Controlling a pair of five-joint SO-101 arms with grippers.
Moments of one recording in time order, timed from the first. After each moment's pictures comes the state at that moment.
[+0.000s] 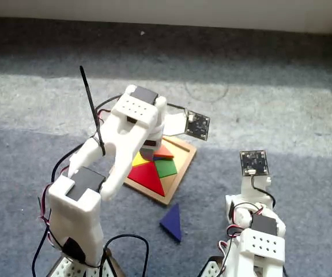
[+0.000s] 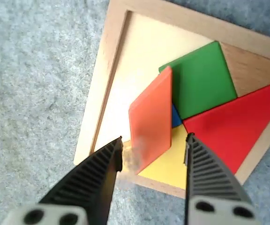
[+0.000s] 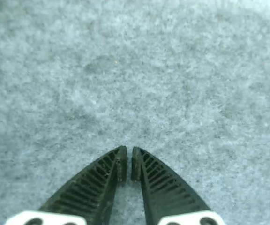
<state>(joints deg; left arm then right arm) 18.7 21.8 -4.0 76.1 -68.9 7.2 -72.3 93.0 46.9 19.2</state>
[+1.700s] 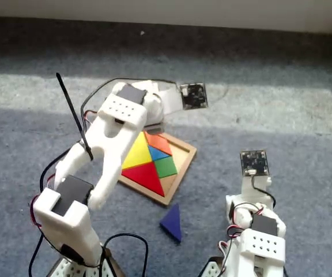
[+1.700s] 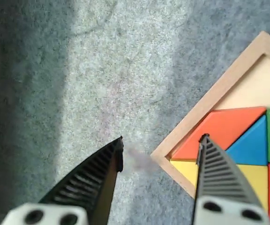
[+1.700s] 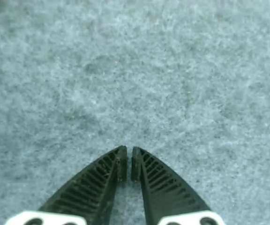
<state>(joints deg) 16.1 13.8 1.0 57.3 -54.0 7.2 -72.3 93.0 46.9 19.2</state>
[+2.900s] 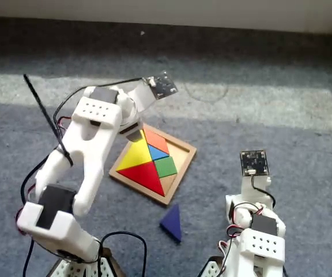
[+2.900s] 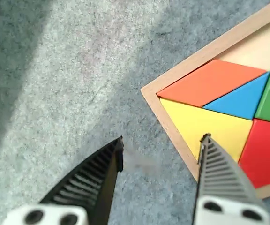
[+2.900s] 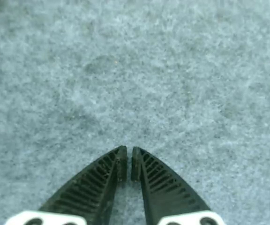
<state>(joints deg) 7.5 5.9 9.5 62.9 -42.4 7.2 -72.3 93.0 46.9 19.2</state>
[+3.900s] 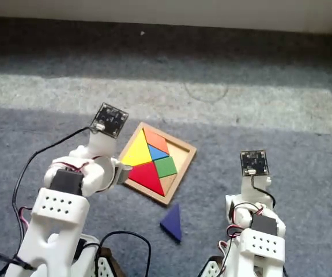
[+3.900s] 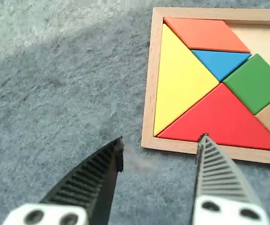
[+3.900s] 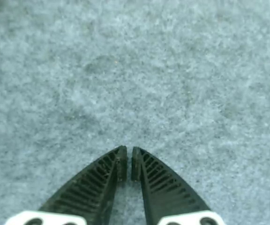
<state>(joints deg) 4.0 -52.2 62.5 57.3 -6.7 7.2 -72.3 93.0 46.9 19.2</state>
